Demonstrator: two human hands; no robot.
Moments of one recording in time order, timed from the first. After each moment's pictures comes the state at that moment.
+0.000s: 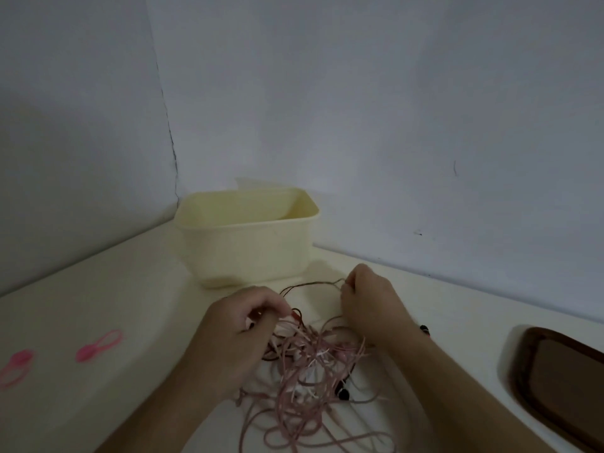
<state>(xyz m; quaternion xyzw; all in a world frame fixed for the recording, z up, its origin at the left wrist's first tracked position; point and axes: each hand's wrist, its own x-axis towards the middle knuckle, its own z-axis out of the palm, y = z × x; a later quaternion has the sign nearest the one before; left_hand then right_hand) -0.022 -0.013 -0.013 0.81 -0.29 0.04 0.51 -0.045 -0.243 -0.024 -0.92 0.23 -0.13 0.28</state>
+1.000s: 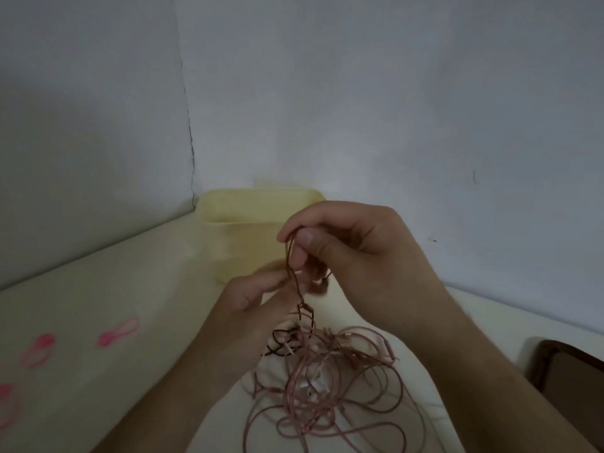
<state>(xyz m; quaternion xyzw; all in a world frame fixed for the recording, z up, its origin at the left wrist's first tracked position) -0.030 -0.010 0.015 0.64 -0.33 -0.07 0.69 -0.098 -0.165 0.094 -0.80 -0.15 -0.22 0.54</state>
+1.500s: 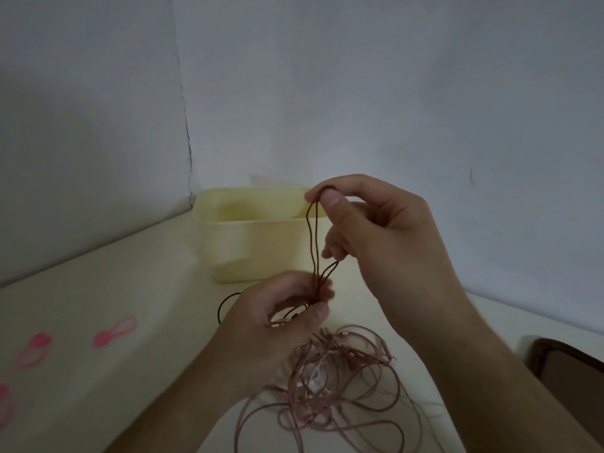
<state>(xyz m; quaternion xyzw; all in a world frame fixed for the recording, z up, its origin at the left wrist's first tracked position) -0.038 -0.018 0.004 0.65 -0.35 -0.08 0.66 -0.103 -0.164 0.103 -0.75 -0.06 -0.30 0.58</state>
